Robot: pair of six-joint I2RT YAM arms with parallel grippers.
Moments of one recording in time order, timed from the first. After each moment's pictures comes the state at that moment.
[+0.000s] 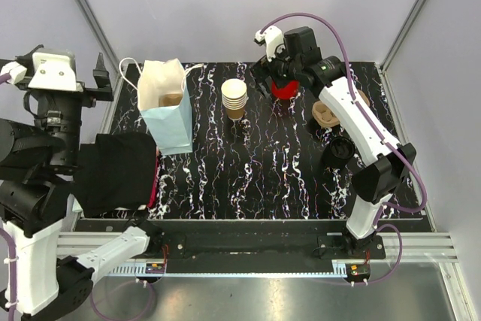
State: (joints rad) left arm -0.49 0.89 1.74 -0.46 -0.47 0.55; right arm 0.51 1.80 1.99 -0.77 -0.17 -0.25
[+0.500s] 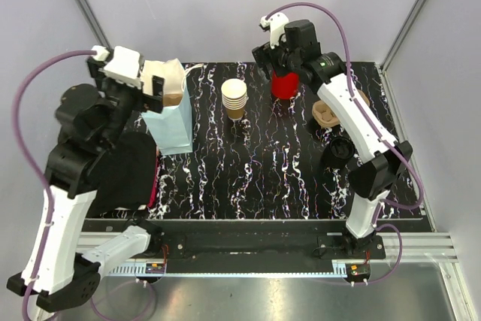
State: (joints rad) left arm -0.41 0.95 1.58 -0.61 -0.21 0.27; right arm 0.51 1.83 2.06 -0.70 0.01 -0.16
